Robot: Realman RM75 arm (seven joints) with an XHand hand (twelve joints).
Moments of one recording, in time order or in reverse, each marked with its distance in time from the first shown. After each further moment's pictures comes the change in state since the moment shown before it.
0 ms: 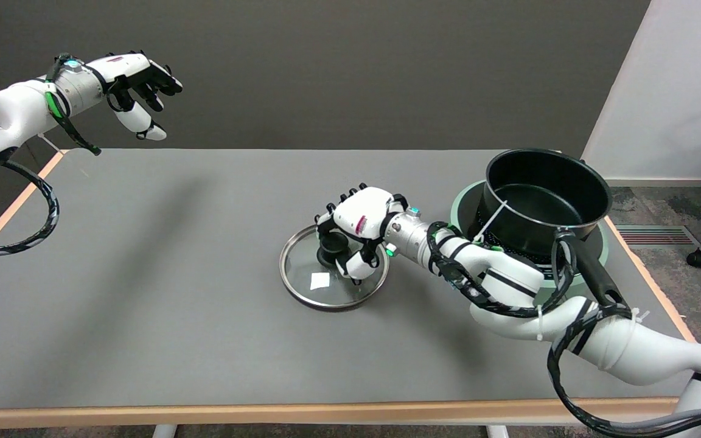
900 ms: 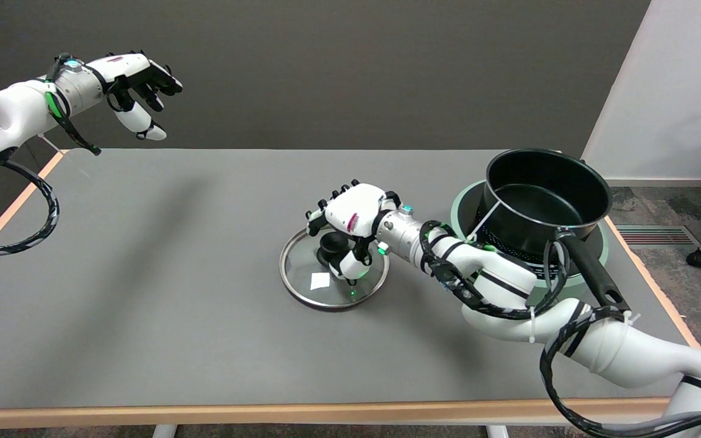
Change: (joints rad) arm 0.000 -0.036 0.010 0.016 -0.037 -0.013 0.001
